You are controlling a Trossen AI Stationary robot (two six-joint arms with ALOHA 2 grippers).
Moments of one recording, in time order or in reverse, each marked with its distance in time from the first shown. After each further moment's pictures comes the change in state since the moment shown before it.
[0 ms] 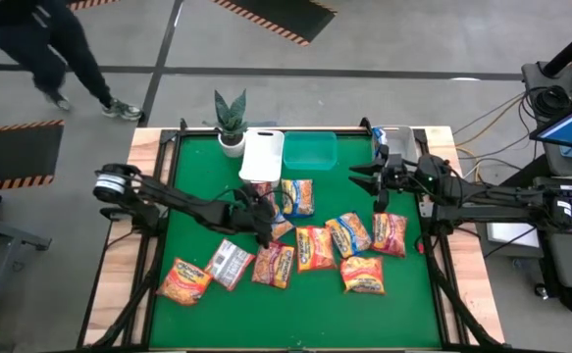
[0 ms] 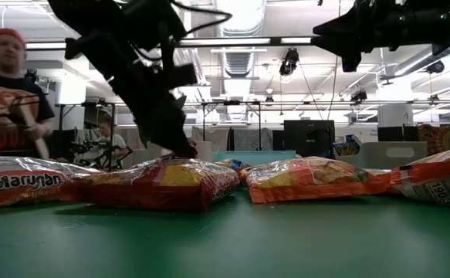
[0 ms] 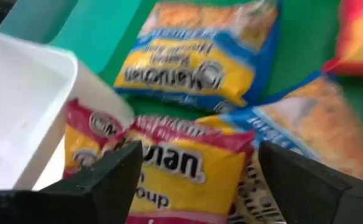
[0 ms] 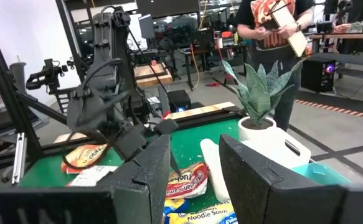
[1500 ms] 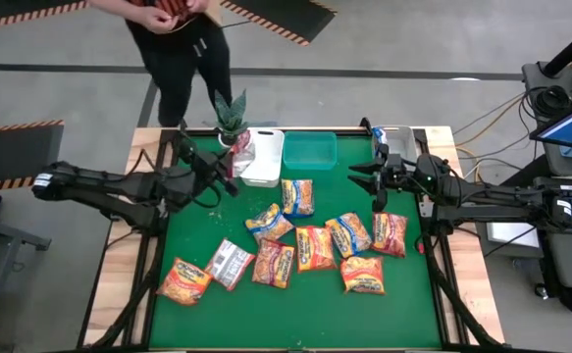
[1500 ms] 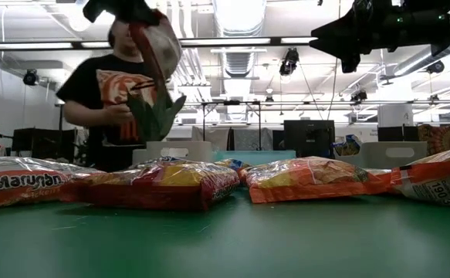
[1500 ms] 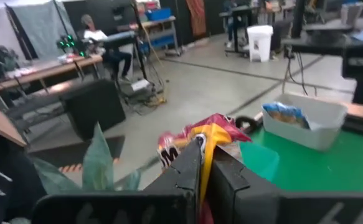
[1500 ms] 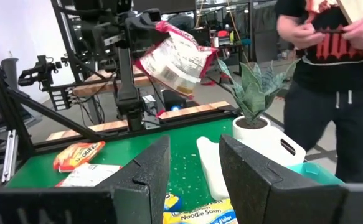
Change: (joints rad) left arm 0.019 -0.677 0.008 0.083 -0.381 0.168; right arm 0.000 0.013 0.004 0.002 0.018 -0.020
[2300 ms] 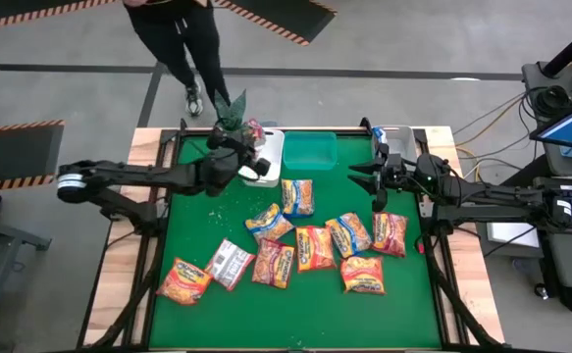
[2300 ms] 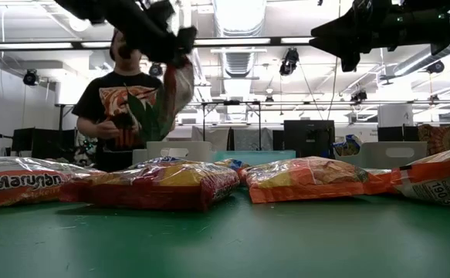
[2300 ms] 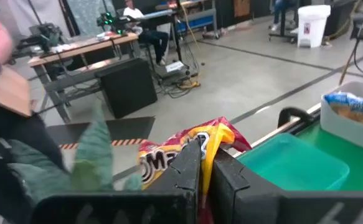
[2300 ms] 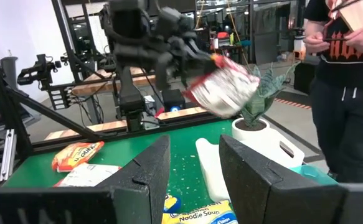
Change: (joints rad) left arm 0.272 0.336 0.000 0.286 0.102 -0.020; right arm 0.000 0.000 0.002 -0.001 0.000 -0.012
